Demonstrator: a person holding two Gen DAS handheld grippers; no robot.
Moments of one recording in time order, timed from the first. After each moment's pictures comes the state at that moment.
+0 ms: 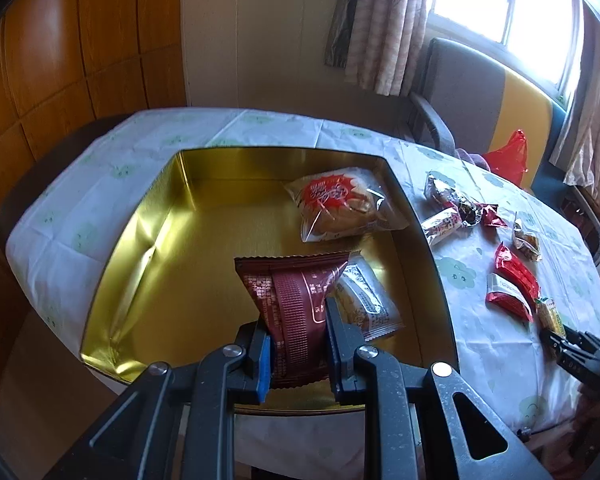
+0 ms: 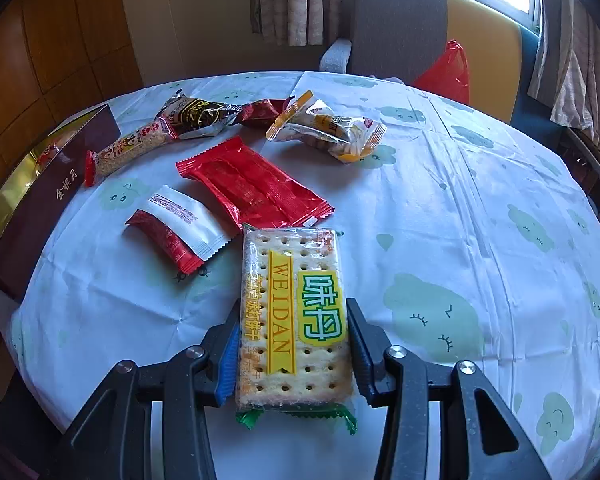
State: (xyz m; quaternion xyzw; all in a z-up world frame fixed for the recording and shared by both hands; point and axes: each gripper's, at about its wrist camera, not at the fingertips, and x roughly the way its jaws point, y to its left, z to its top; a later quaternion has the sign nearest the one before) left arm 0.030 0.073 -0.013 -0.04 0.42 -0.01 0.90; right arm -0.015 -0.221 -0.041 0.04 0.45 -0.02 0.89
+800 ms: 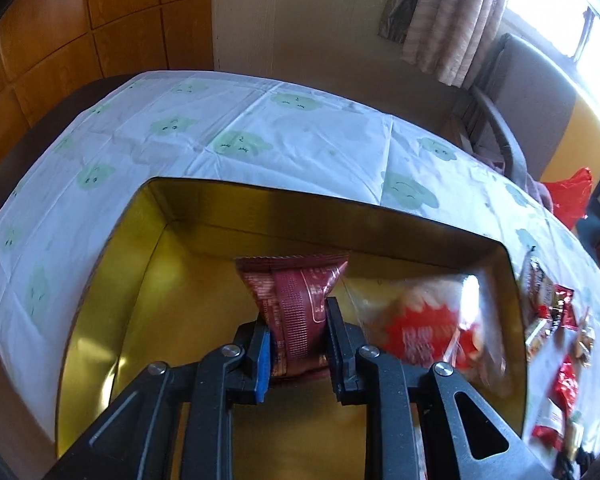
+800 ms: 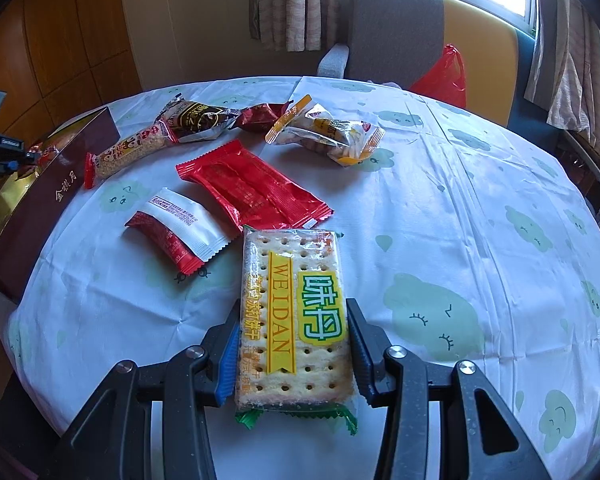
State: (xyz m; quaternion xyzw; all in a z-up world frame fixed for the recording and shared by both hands) left arm 0.206 0.110 -0.050 -0.08 0.49 0.05 0.87; right arm -0.016 -0.220 -0.041 0.04 0.44 -0.02 0.90
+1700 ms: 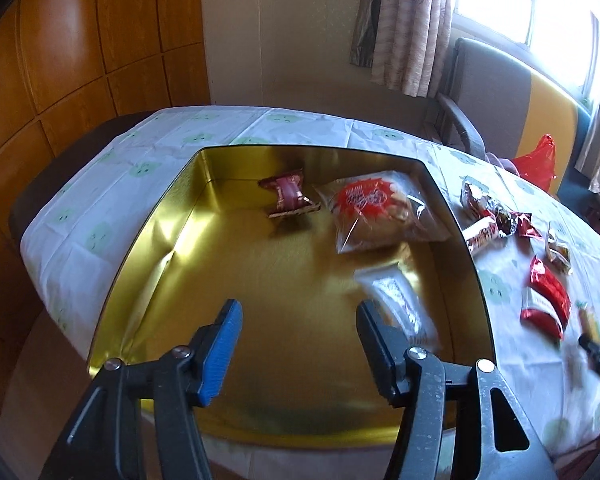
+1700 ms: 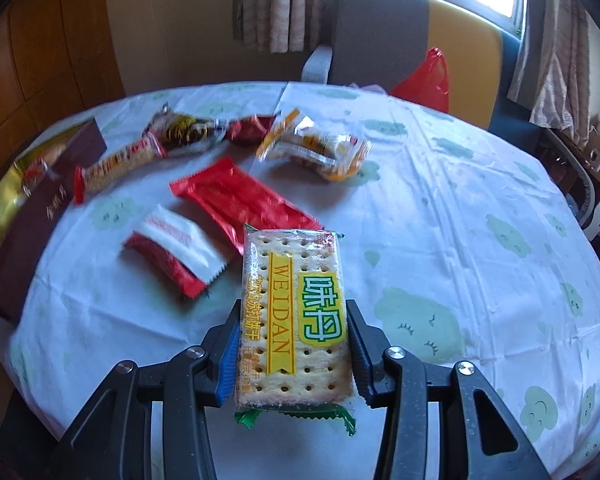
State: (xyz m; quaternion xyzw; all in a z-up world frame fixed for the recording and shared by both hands) left arm 0.040 0.081 -0.023 -0.03 0.42 0.04 0.91; right arm -0.013 -0.213 -0.019 0.04 0.44 -0.06 0.90
